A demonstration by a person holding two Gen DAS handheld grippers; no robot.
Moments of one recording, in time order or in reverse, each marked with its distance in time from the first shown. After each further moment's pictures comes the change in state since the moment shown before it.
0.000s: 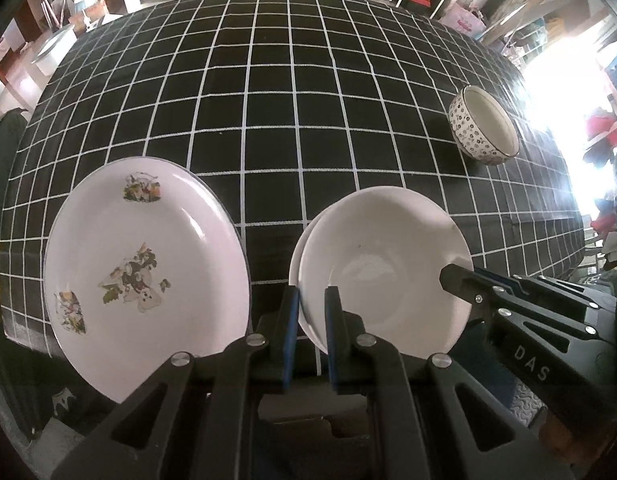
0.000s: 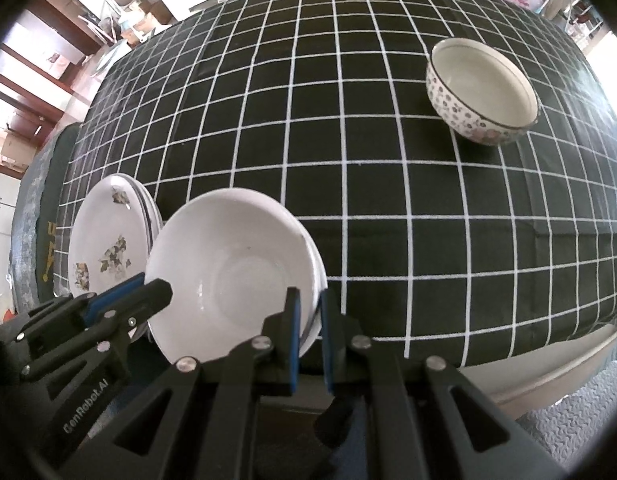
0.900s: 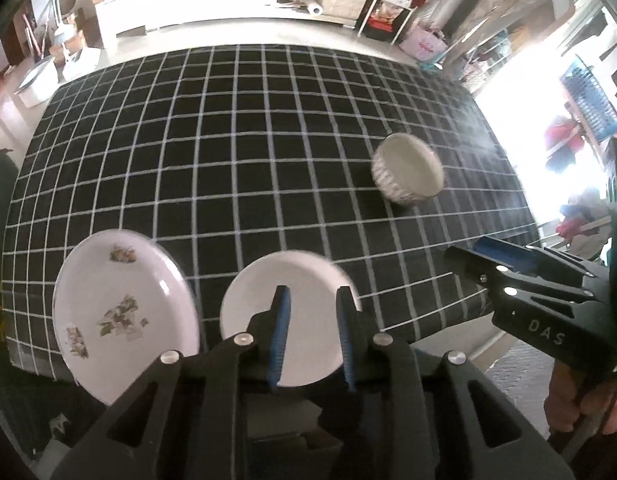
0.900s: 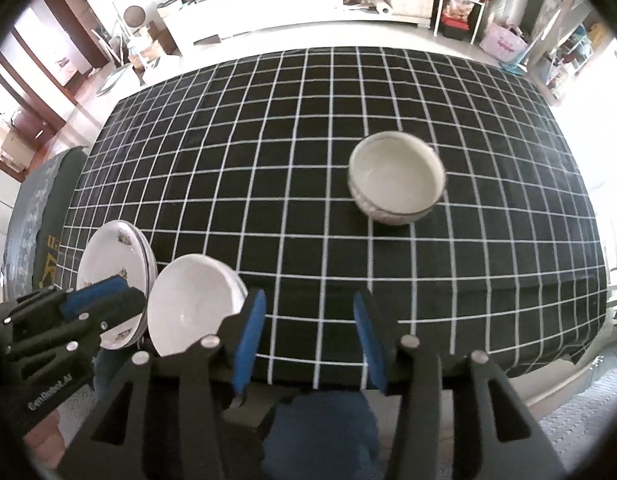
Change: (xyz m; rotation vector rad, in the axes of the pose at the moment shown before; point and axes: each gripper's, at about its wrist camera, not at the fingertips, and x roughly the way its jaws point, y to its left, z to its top) left arm -0.069 -0.059 0.033 0.068 -0.105 -0.097; right arm -0.089 -0.044 0.019 -0.060 -0.156 -0.070
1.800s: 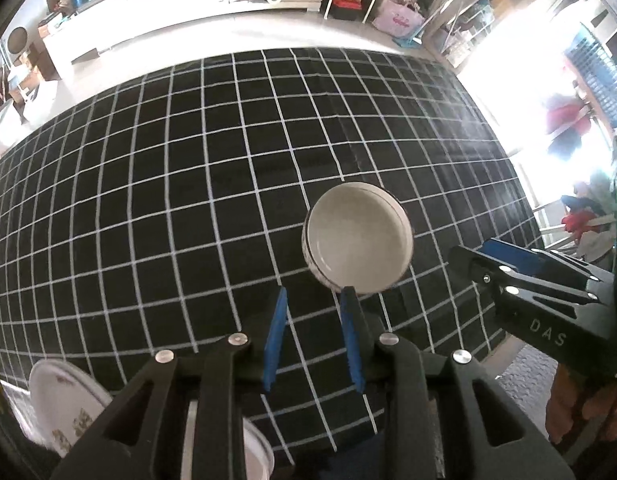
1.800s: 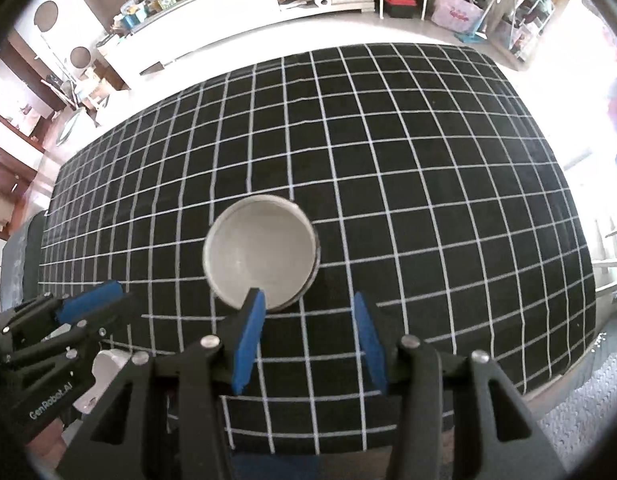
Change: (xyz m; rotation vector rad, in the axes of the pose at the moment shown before) left arm 0.108 -0.095 0.119 0.113 0.080 0.010; right arm 0.035 -0.128 0.071 0.163 0.019 -0.042
